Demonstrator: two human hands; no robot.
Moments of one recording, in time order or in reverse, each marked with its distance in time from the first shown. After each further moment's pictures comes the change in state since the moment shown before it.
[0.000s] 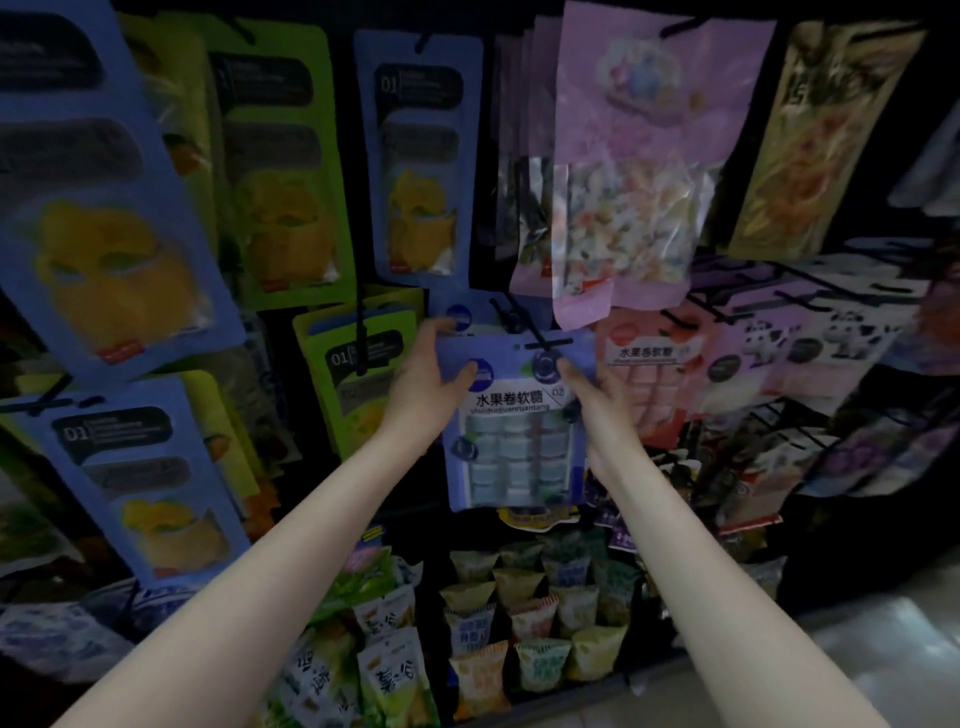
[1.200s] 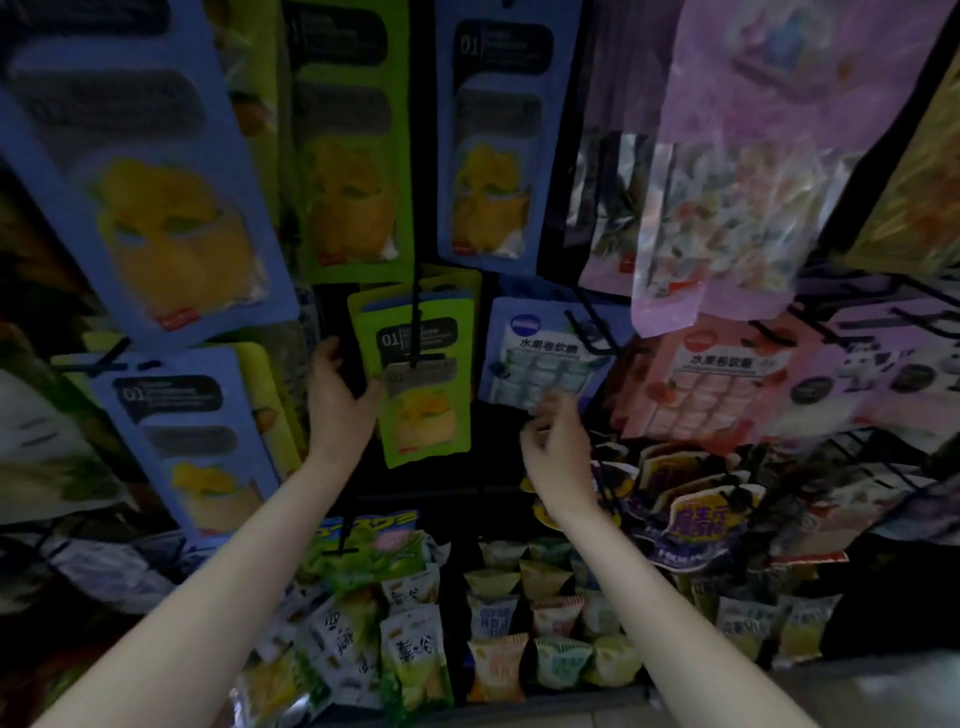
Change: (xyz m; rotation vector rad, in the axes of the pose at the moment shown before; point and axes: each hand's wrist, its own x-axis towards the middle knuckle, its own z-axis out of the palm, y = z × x) left_hand 0.000 -0.109 -0.069 0.012 0.391 -0.208; right_hand -0.011 0.068 0.062 -0.562 -0.149 -0.198
